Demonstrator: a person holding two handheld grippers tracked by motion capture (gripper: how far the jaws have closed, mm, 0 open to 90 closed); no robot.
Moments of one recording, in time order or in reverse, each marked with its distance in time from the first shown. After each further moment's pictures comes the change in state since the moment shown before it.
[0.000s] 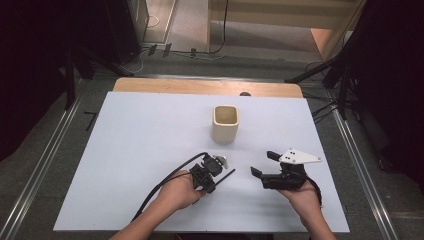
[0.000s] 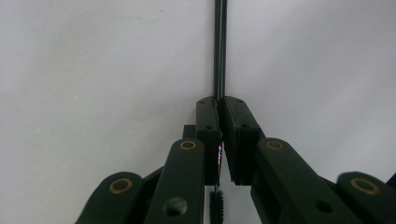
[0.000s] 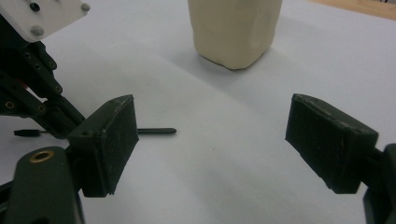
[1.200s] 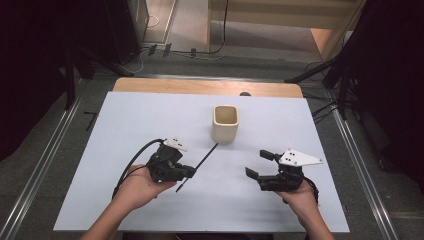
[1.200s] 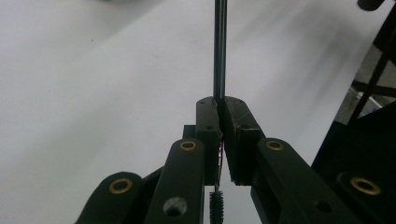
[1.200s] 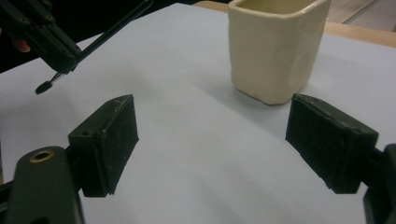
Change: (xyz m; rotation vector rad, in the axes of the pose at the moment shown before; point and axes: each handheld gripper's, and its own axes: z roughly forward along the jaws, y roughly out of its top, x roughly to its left) left arm 0.052 -0.074 -0.085 -0.443 -0.148 -0.038; right arm 0.011 0.006 -0.001 -0.119 0.132 -0.017
